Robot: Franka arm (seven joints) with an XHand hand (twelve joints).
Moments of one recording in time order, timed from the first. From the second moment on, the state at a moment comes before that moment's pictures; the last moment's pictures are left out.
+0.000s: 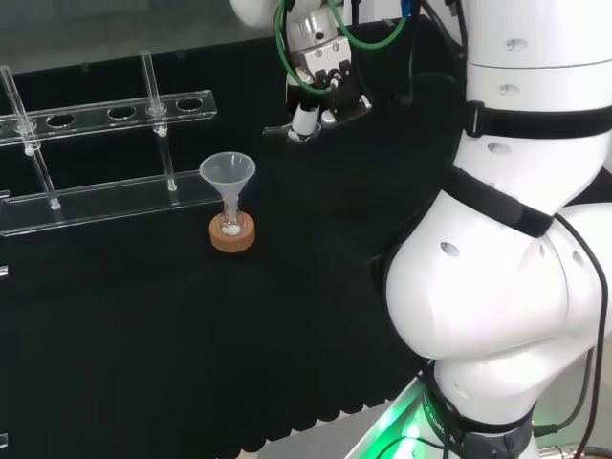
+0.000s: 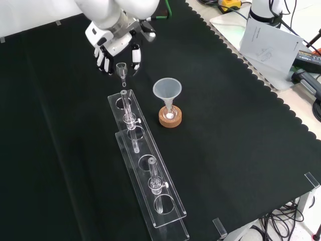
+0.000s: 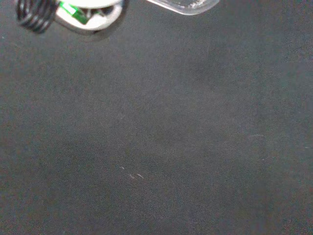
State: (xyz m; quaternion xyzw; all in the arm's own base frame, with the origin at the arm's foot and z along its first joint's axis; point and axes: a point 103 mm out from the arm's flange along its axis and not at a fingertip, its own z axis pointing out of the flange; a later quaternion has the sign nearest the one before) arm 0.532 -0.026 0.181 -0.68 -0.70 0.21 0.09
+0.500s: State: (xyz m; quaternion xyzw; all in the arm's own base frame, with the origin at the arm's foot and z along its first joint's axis) arm 0.544 -0.023 0.144 -0.67 -0.70 0.23 0.10
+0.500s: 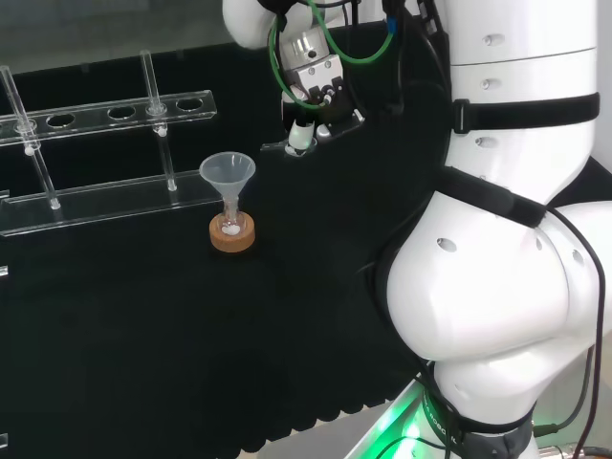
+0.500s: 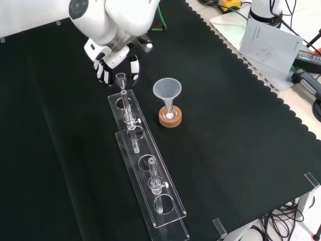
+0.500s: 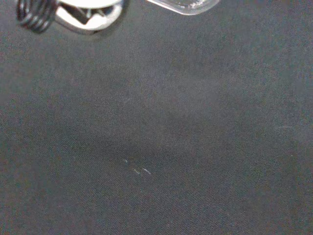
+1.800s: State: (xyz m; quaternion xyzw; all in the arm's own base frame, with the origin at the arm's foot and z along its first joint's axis) arm 0.561 -0.011 0.096 -0.64 -0.72 0.25 0.10
